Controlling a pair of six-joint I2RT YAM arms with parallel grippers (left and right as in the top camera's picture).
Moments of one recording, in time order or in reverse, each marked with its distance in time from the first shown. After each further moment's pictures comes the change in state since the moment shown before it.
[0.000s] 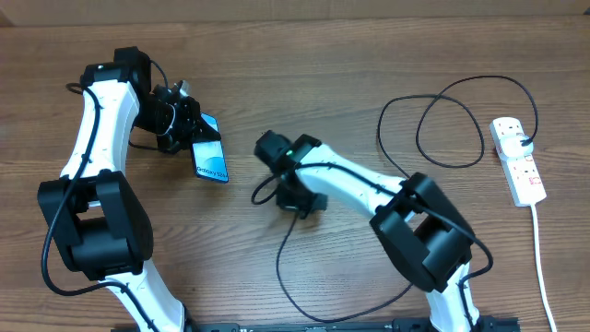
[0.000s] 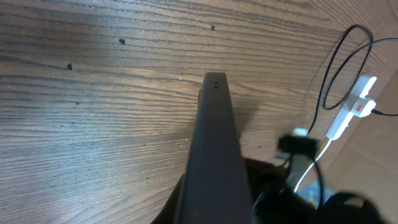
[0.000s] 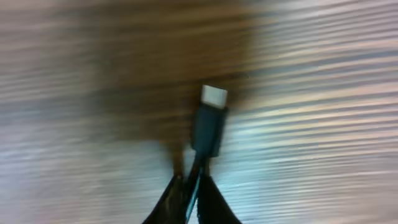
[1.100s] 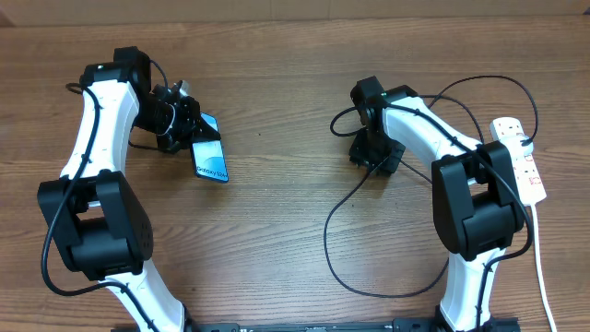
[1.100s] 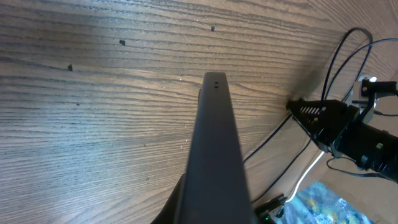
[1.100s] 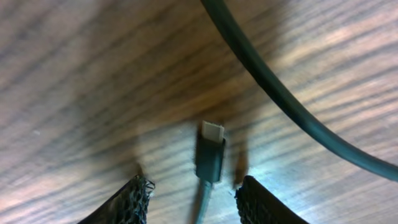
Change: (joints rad) left arm 0.000 0.000 0.000 0.002 0.000 0.000; right arm -0.440 -0.003 -0.006 0.010 0.013 -0.109
